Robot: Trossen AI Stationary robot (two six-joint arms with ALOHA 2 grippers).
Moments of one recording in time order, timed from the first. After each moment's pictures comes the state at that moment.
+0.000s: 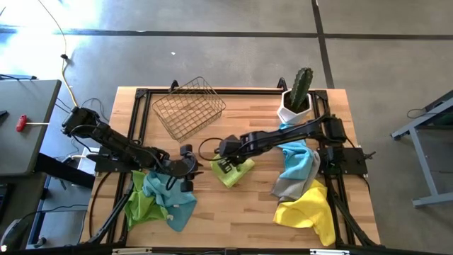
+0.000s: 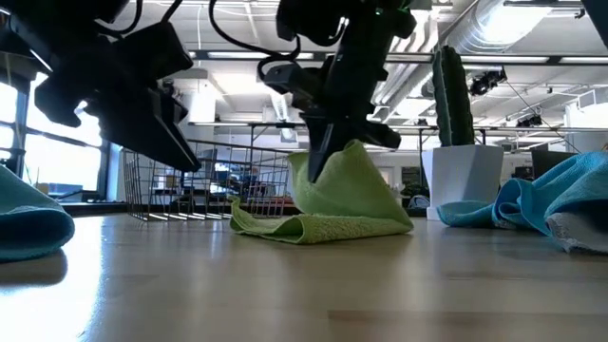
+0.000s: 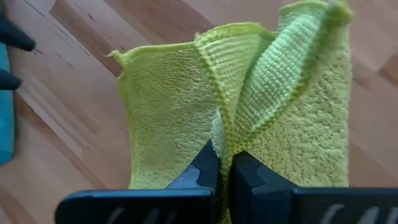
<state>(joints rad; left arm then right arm) -0.24 1.36 0.52 0.03 -0.39 -0.24 0.06 1.99 1.48 -0.67 0.06 0.92</state>
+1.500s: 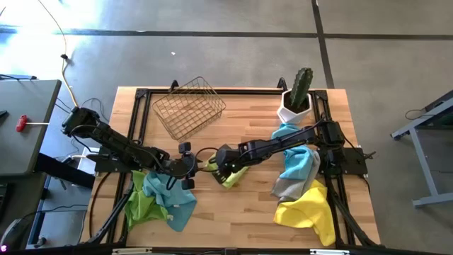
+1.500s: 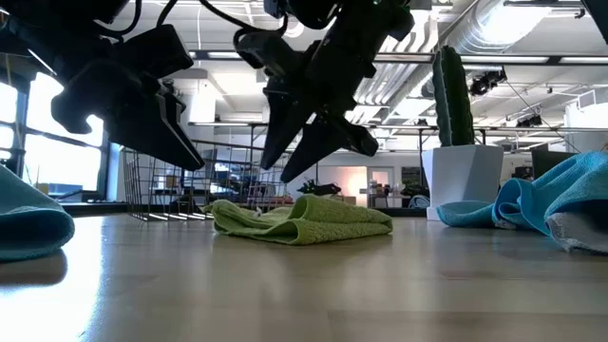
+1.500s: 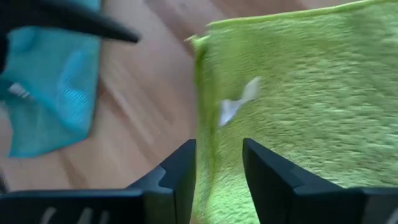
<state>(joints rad) -0.25 1.36 0.52 0.02 -0.48 -0.23 0.13 2.02 1.48 -0.46 0.00 0.89</state>
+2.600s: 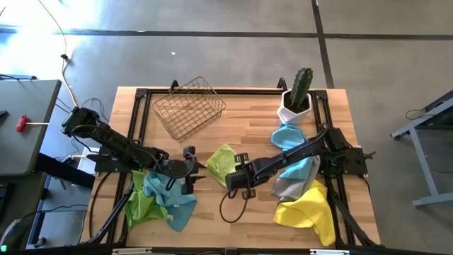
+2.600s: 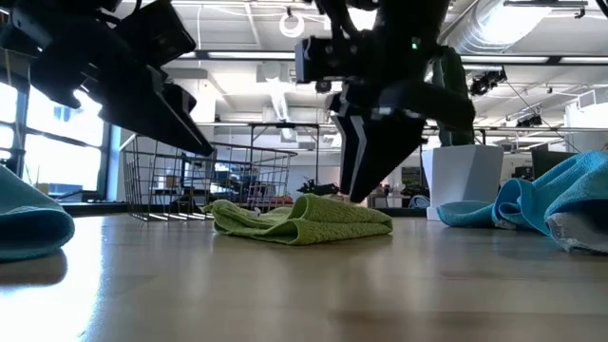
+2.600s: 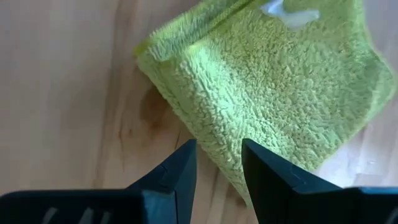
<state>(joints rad) -0.24 1.36 0.52 0.13 -0.33 -0.20 0.30 2.02 1.45 -0.73 0.27 0.01</state>
